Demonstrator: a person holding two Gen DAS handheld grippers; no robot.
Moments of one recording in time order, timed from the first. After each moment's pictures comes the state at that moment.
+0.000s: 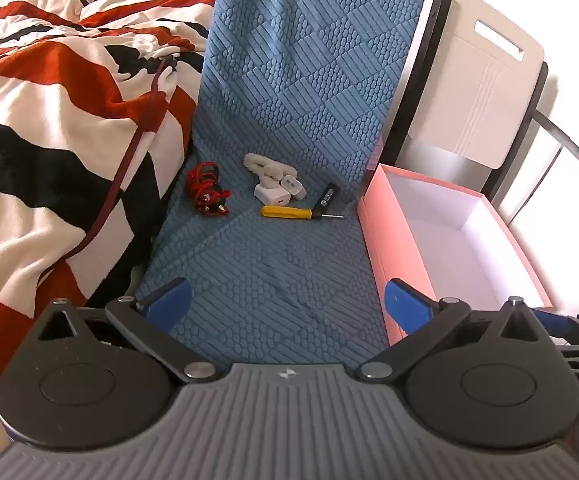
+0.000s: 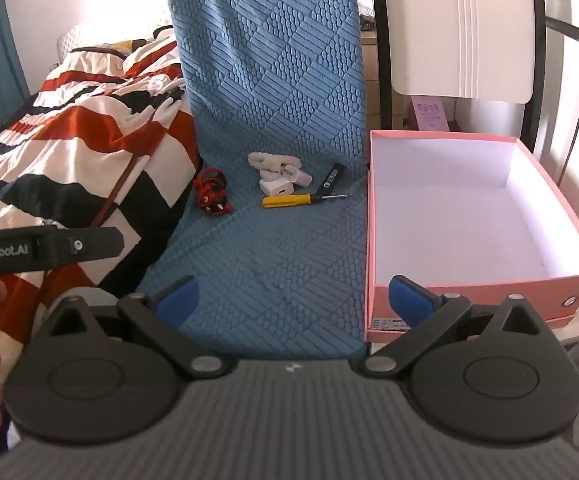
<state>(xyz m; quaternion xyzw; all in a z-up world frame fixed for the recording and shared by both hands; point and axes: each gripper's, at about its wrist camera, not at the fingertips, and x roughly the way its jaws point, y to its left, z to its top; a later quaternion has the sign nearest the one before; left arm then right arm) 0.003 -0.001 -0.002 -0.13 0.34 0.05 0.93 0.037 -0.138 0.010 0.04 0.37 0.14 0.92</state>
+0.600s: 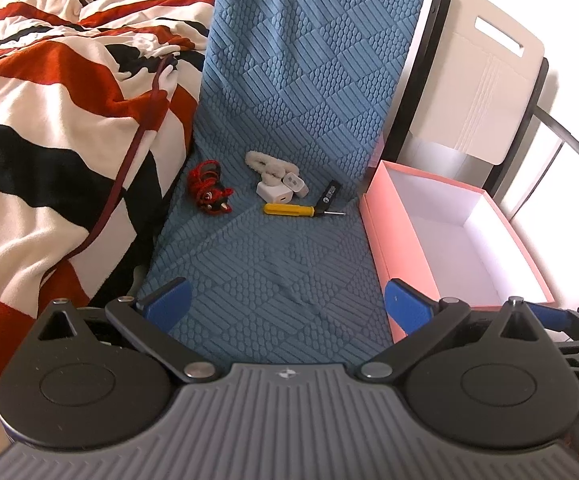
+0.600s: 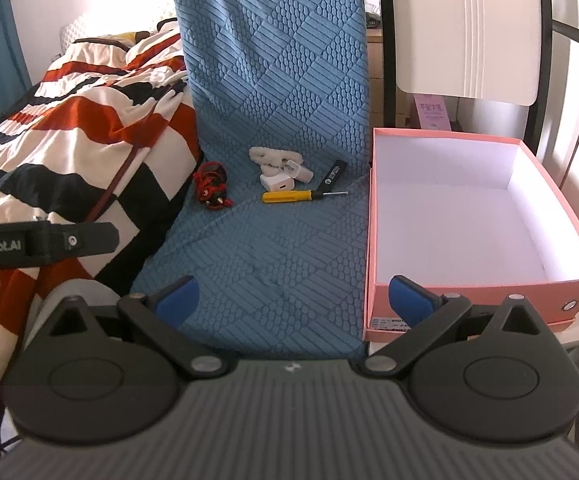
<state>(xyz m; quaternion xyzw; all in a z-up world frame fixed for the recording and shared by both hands) 0.002 0.000 -0.001 -0.13 0.35 0.05 0.93 0.040 -0.135 0.009 0.03 0.37 0.14 0.92</state>
